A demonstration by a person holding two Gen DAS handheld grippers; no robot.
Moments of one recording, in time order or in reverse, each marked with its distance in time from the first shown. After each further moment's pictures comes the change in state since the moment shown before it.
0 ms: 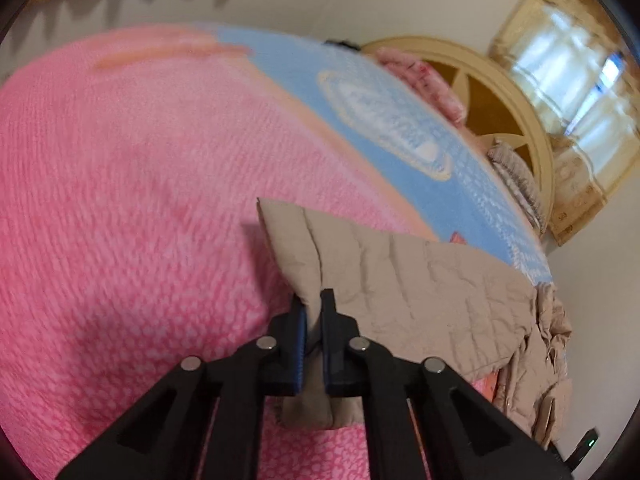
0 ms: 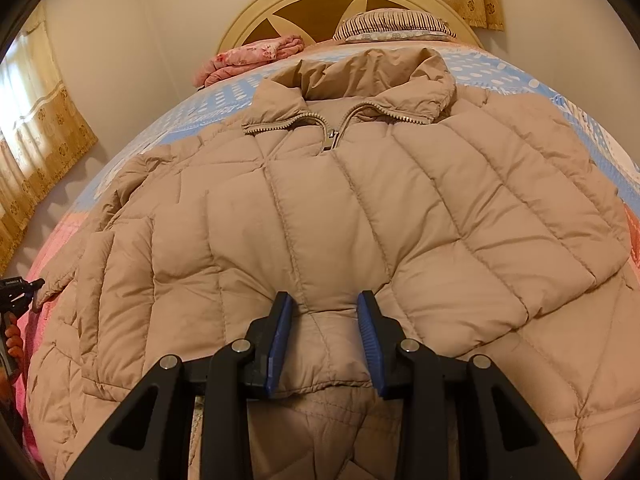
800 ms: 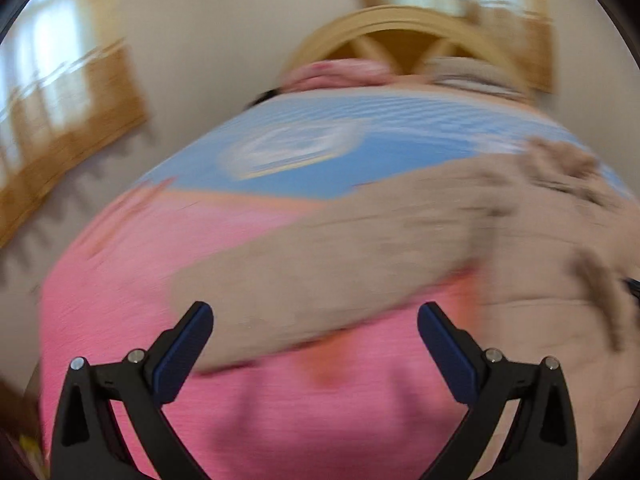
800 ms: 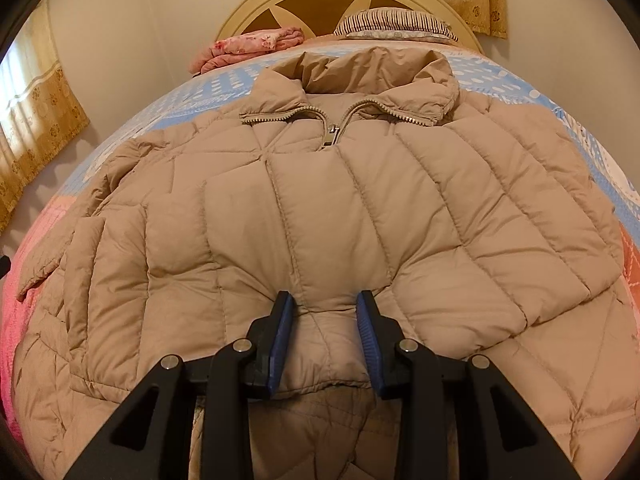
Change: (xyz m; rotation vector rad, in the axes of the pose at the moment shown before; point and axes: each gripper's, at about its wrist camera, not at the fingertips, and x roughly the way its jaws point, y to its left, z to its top) left arm -0.057 -0.115 -0.073 0.568 -0.138 0.293; right arm 0.003 0.008 0.001 -0.042 0.019 -0.053
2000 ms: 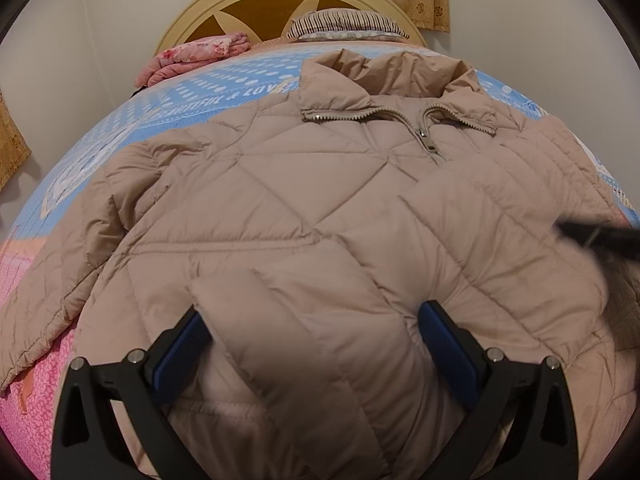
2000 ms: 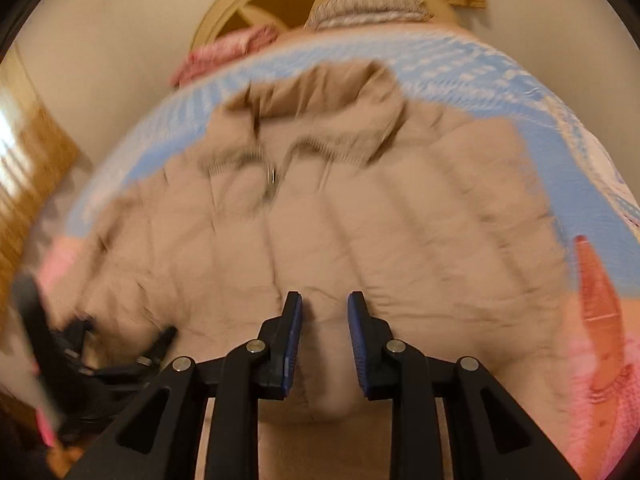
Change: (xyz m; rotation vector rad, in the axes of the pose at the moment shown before) left arm 0.025 -0.312 0.002 0.255 0.097 -0.328; right arm 0.001 -0.056 0.045 0.087 0.122 -0.002
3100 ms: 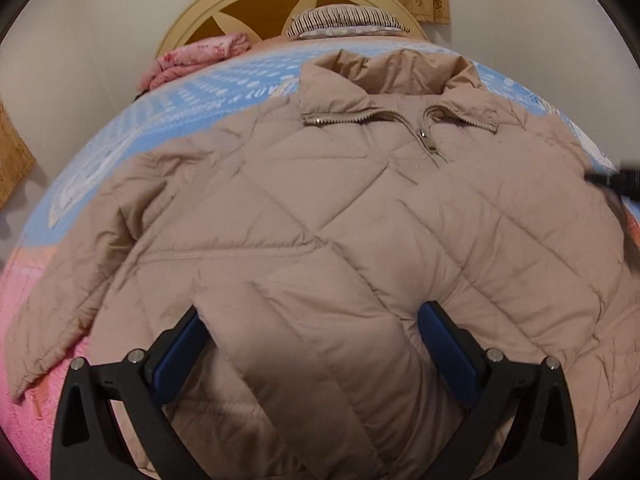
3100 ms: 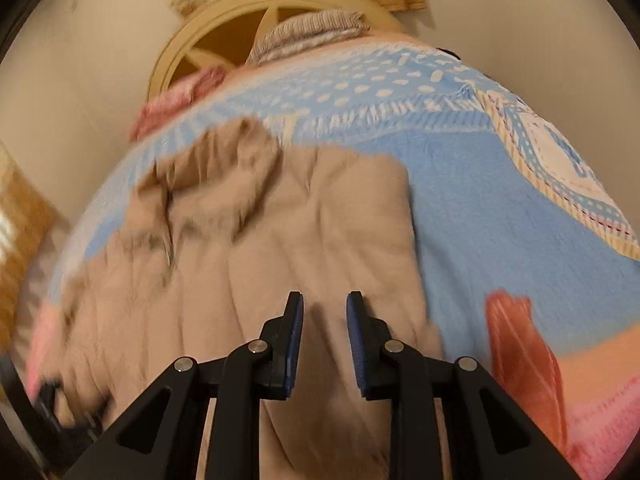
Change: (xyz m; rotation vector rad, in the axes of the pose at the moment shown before) left arm 0.001 -0.006 0.007 0.029 0.020 0.039; right arm -0.013 -0.121 0.024 0.159 -0.069 -0.032
